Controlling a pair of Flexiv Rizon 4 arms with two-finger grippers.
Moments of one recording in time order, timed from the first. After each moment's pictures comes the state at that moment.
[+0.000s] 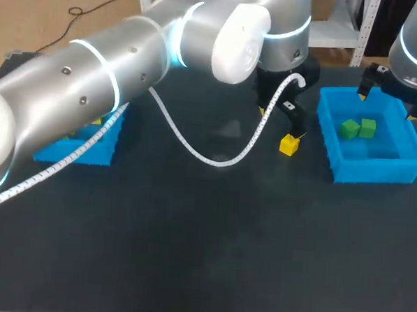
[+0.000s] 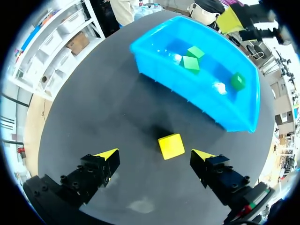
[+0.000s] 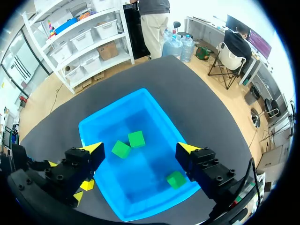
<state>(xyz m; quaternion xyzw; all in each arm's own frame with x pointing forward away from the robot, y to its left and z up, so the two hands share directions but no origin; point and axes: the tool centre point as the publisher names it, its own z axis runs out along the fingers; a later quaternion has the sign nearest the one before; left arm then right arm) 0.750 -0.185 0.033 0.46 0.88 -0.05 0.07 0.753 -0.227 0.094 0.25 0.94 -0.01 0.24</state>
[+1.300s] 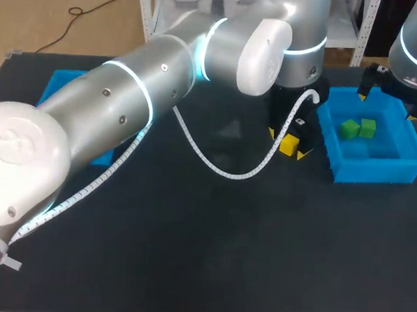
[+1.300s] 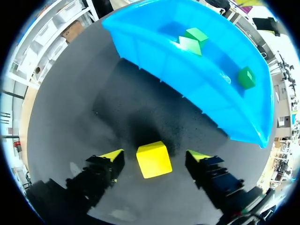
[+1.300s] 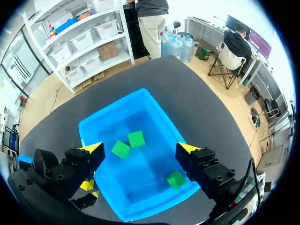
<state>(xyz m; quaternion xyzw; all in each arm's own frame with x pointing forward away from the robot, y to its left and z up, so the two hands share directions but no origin) 0.734 -0.205 -0.008 0.44 0.89 -0.05 0.02 0.753 -0.227 0.094 0.25 0.94 -0.01 0.24</state>
